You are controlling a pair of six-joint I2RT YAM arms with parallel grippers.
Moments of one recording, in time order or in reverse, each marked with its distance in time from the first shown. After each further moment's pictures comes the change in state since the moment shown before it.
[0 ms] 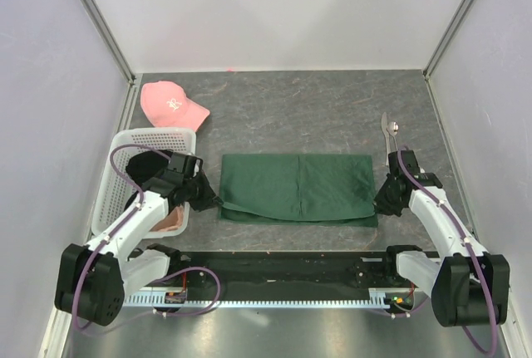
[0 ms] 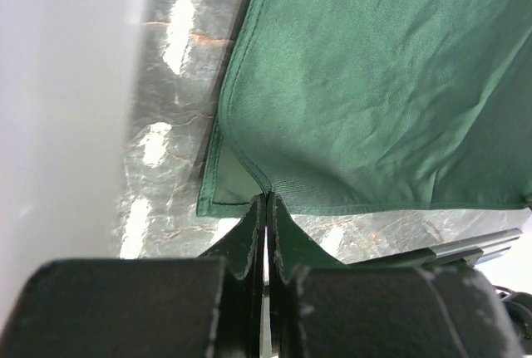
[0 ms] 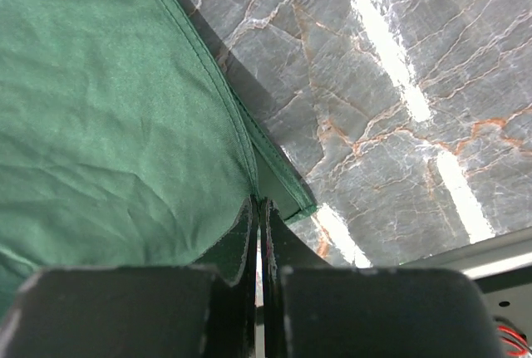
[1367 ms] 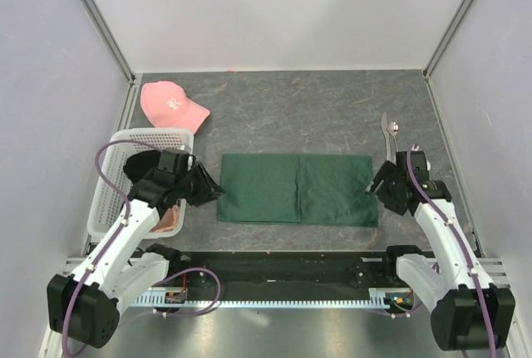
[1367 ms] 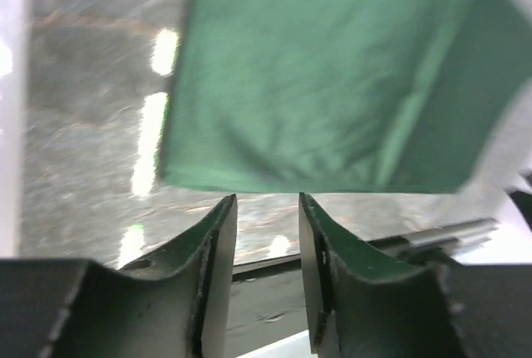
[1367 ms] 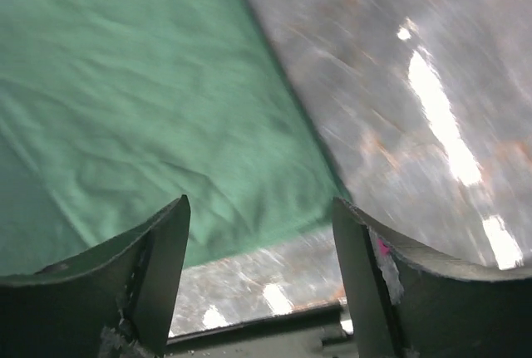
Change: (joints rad) left arm -0.018 -0.139 0.080 -0.101 -0.010 -0.006; right arm 0.000 -0.162 0.018 0.016 -0.033 0.011
